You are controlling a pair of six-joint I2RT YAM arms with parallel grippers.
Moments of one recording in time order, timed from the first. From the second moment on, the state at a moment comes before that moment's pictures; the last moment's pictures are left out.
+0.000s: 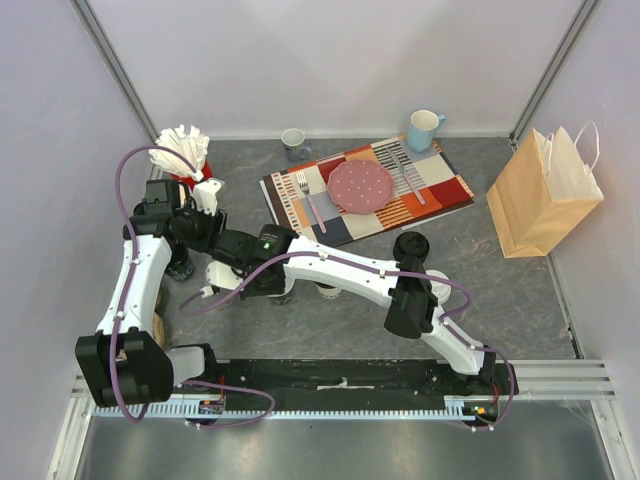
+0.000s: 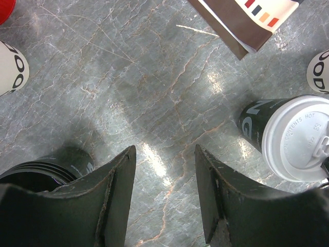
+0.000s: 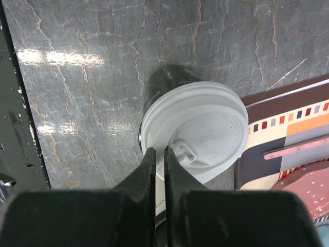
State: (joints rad) left arm 0.10 1.22 1.04 -0.81 0.40 0.41; right arm 1.23 2.30 2.33 -1.27 0.05 -0.49
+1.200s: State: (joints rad) left arm 0.10 1.22 1.03 -0.81 0.40 0.41; right arm 1.24 2.31 2.32 -1.27 0.07 -0.48
